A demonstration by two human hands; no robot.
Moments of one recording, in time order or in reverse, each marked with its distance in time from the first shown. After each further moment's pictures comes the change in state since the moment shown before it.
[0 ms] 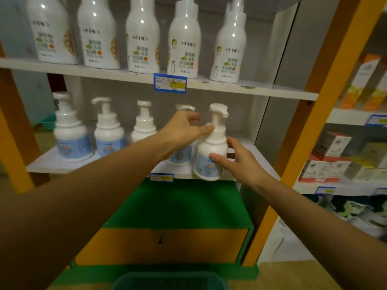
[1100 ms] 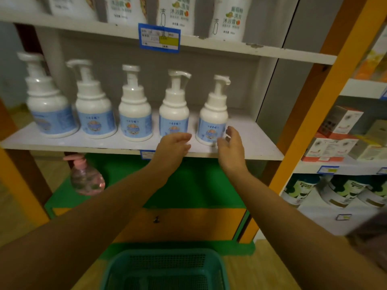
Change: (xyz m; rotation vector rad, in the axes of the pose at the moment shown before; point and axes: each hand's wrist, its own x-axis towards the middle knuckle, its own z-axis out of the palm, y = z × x) left_hand -0.012 -0.100 0.045 -0.289 0.105 -0.136; right_hand 0.013 0.053 0.048 0.110 0.337 0.214
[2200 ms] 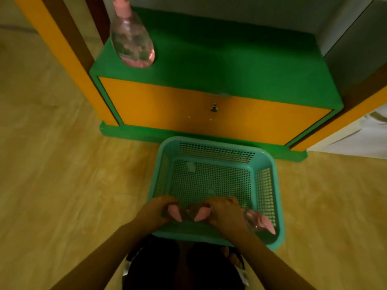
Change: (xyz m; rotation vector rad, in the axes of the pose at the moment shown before) left_hand -0.248 -0.340 -0.119 0.677 -0.461 -0.473; right_hand -0.287 0.261 0.109 -0.861 -0.944 -0.053
